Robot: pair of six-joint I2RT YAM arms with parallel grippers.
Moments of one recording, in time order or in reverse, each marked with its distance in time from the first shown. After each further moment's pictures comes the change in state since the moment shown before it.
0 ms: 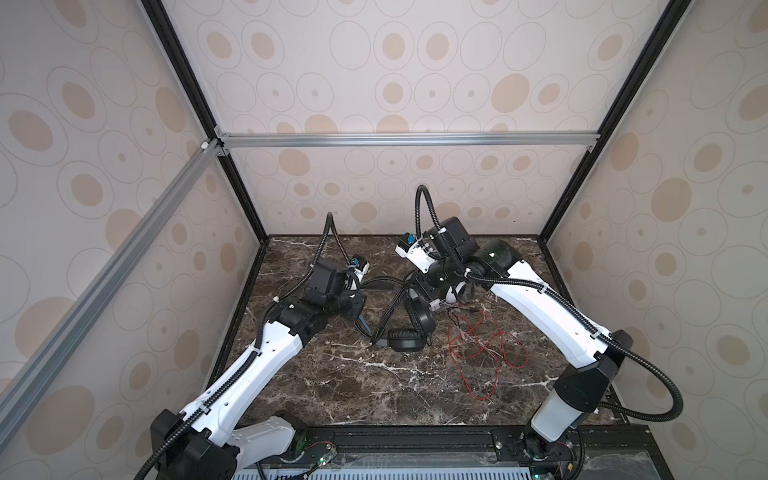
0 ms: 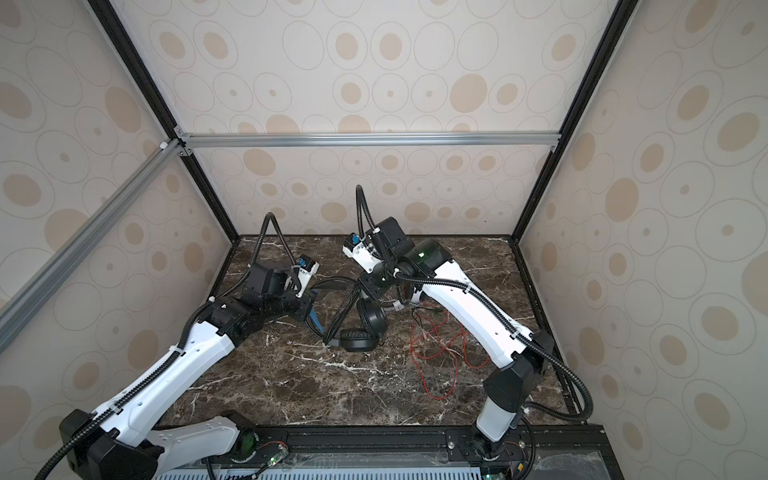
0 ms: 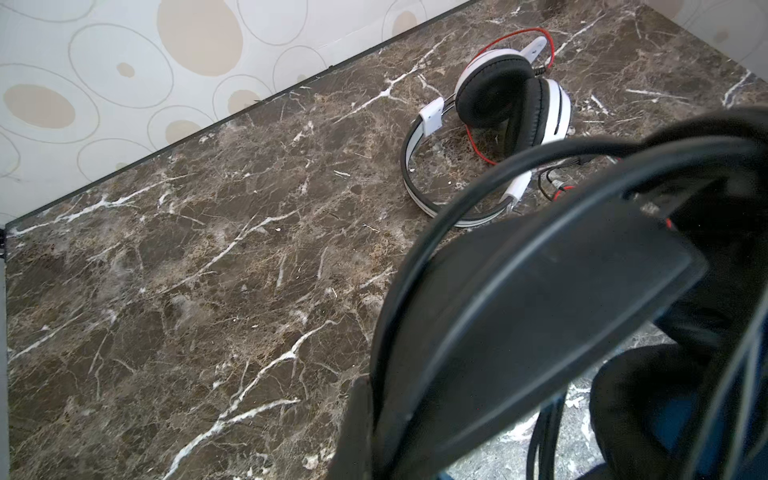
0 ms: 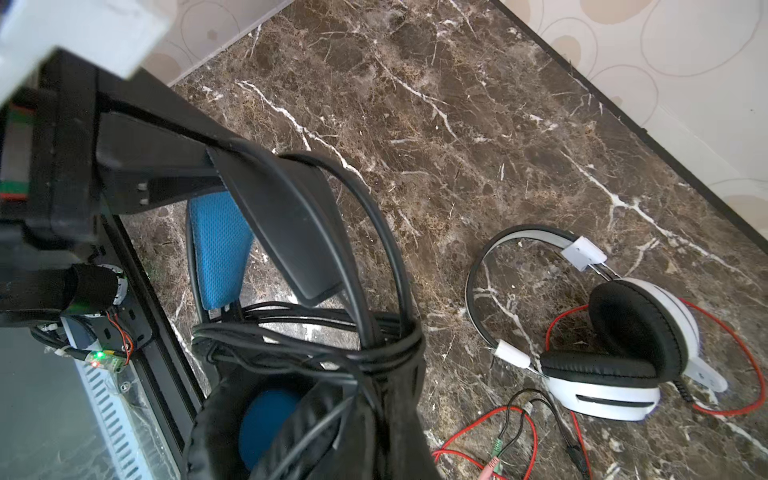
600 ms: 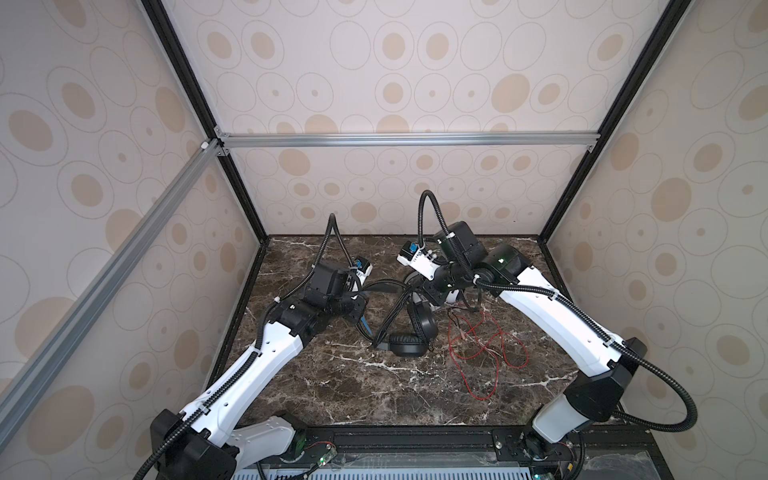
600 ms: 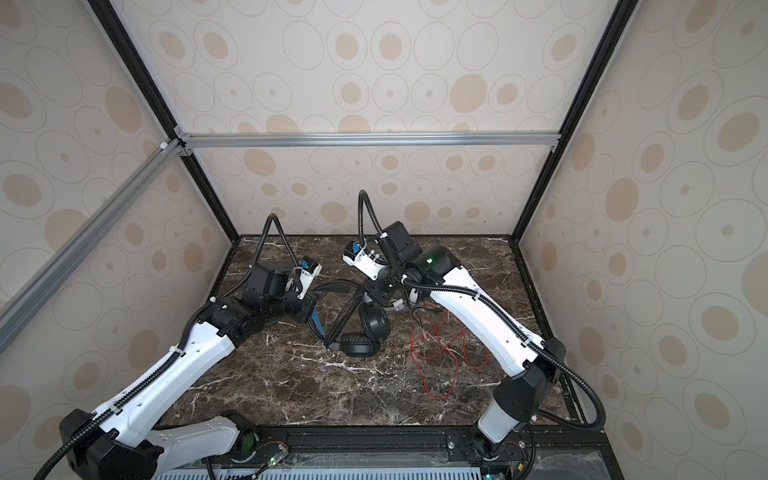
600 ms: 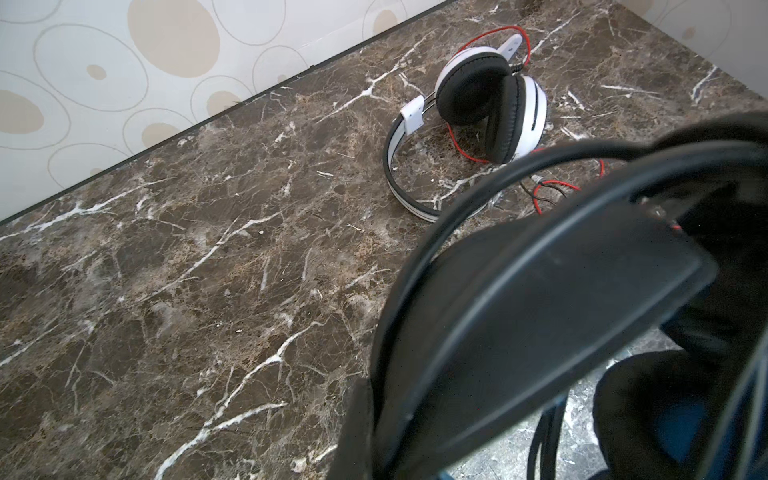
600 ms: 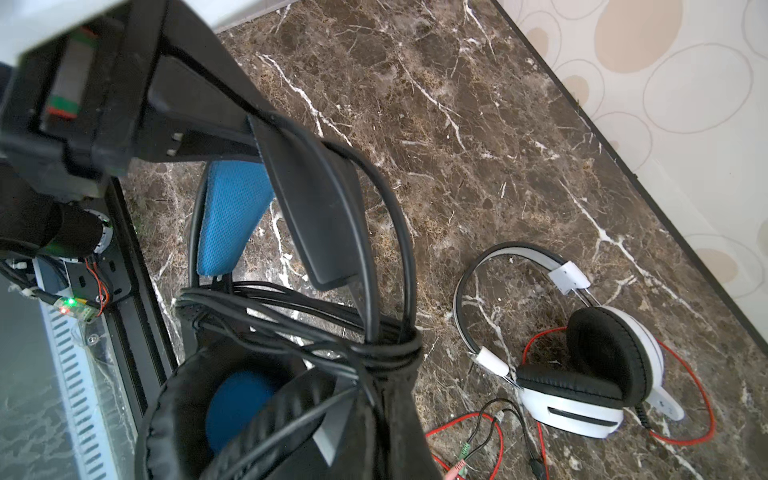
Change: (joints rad) left arm -0.006 0.000 0.000 -0.008 0.038 0.004; right arm -0.005 -0.073 -0.084 0.027 -0.030 -0.192
